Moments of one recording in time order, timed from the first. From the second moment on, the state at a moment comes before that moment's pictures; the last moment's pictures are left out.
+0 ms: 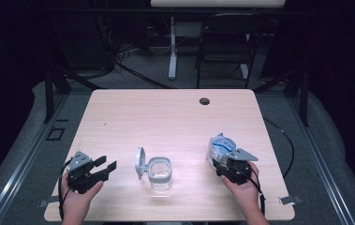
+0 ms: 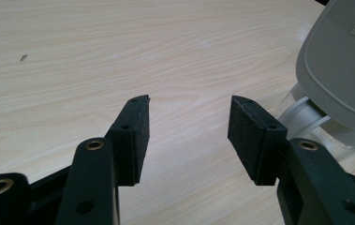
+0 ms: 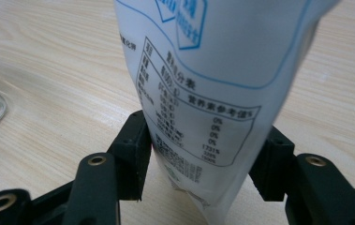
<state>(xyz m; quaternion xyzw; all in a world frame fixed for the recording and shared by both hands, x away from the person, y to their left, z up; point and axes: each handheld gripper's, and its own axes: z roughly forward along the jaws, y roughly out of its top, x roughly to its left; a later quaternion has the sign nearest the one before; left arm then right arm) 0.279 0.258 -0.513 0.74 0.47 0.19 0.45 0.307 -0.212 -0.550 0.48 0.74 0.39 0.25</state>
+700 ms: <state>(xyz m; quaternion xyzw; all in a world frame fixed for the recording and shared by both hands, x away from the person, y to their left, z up) 0.281 0.260 -0.516 0.74 0.47 0.19 0.44 0.309 -0.217 -0.560 0.47 0.75 0.41 0.23</state>
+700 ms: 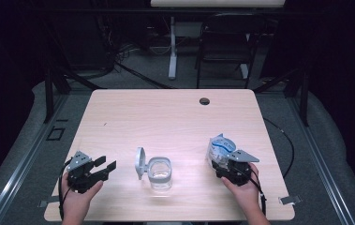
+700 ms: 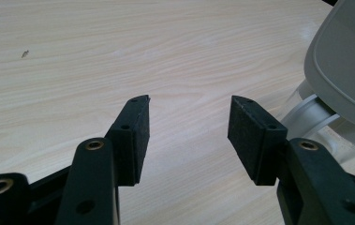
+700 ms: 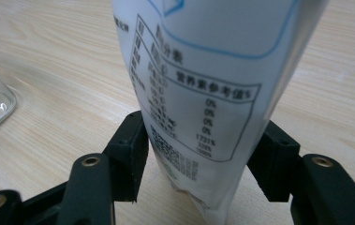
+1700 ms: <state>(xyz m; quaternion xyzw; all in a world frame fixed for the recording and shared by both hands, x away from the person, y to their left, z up) 0.281 0.266 -0.516 0.73 0.48 0.19 0.44 0.321 -0.212 -0.579 0.46 0.75 0.41 0.24</state>
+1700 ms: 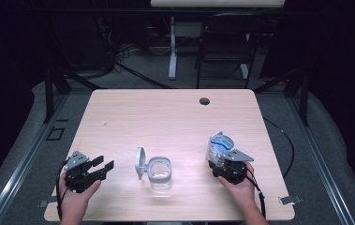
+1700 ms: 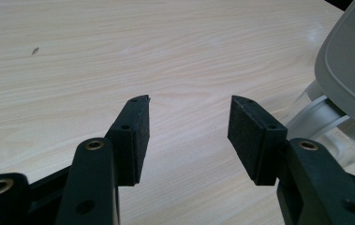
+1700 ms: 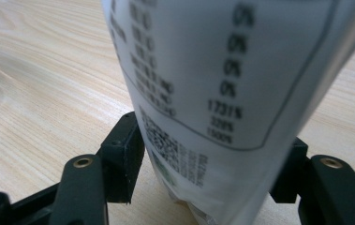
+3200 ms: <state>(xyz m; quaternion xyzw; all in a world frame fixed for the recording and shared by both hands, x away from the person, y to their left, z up) 0.281 0.268 -0.518 0.73 0.49 0.19 0.44 0.321 -0.211 -0.581 0.45 0.76 0.41 0.24</state>
